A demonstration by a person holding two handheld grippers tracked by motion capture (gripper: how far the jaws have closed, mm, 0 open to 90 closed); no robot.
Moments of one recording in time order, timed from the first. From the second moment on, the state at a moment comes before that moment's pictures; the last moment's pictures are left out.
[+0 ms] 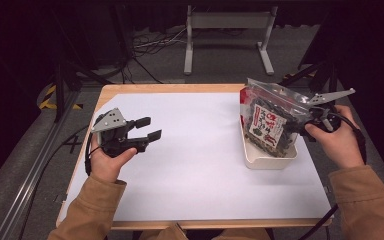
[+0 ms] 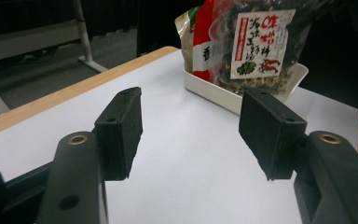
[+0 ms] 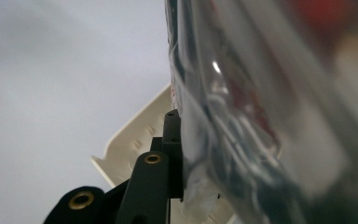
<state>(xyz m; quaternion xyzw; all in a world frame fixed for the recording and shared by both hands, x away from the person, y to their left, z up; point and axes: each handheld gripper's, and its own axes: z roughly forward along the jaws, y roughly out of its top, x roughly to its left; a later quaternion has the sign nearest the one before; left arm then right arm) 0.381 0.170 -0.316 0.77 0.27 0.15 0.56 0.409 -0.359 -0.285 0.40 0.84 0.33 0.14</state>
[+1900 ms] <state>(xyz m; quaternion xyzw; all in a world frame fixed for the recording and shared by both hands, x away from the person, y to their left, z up) 0.348 0.195 -0.373 0.78 0.25 0.12 0.56 0.299 -0.371 -0.370 0.34 0.76 0.51 0.21</state>
